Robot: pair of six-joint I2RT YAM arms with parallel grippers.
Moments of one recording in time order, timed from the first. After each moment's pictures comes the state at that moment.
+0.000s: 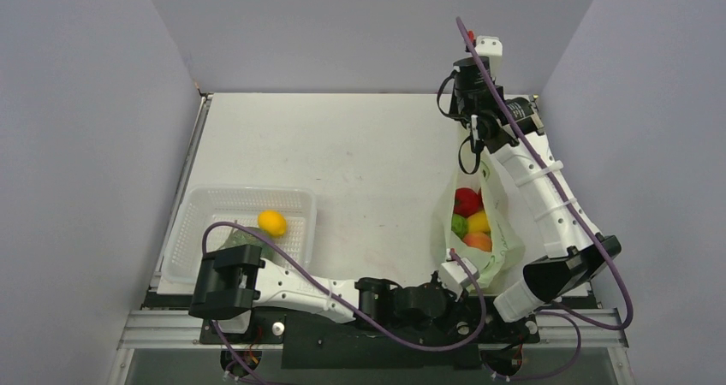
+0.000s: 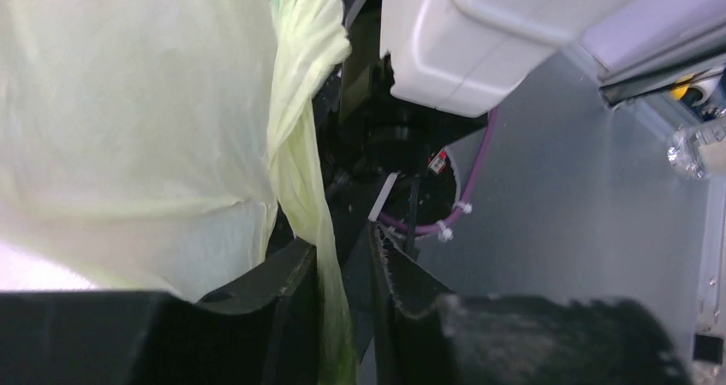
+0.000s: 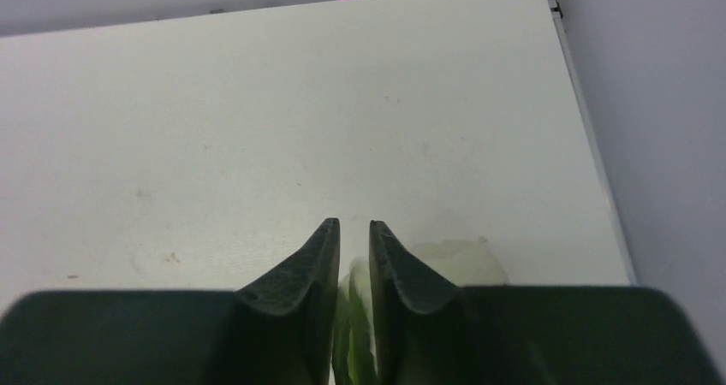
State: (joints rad) left arm -1.63 1.72 1.12 0.19 -0.32 -0.60; right arm 0.43 1.55 1.86 -0.90 0.52 0.28
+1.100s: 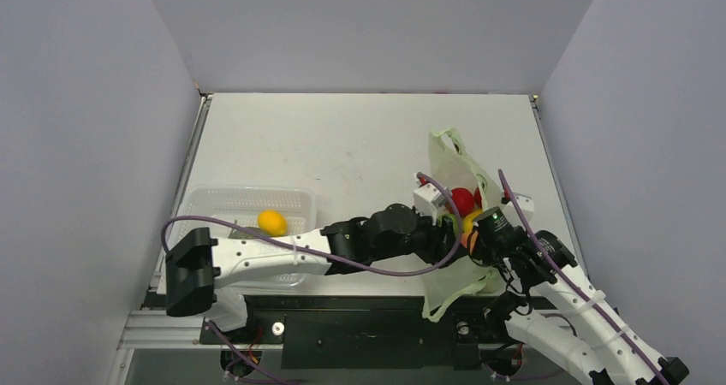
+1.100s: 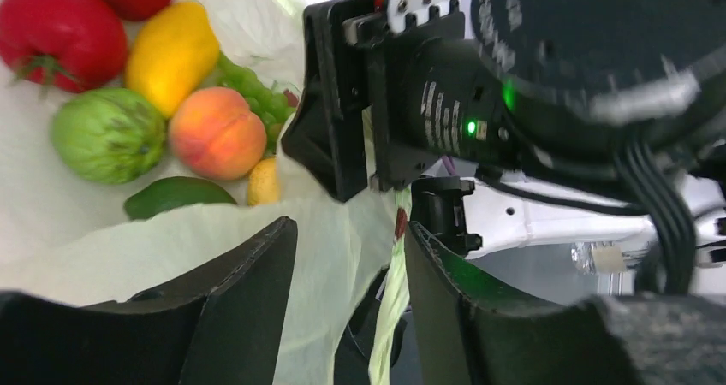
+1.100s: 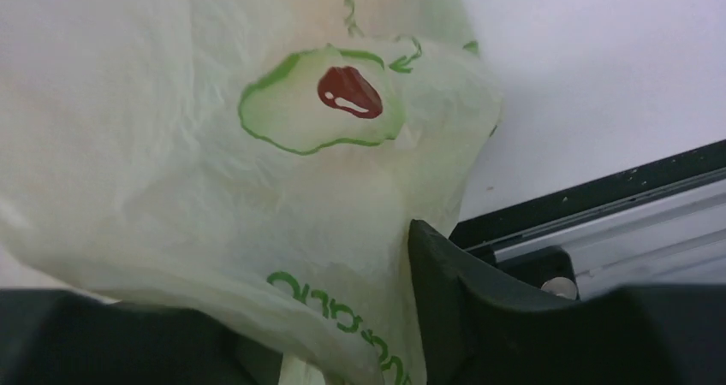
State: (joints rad) left arm -1.32 1.47 1.15 0.08 -0.10 -0.65; right arm 0.57 0.72 0.84 -1.25 0.47 0.77
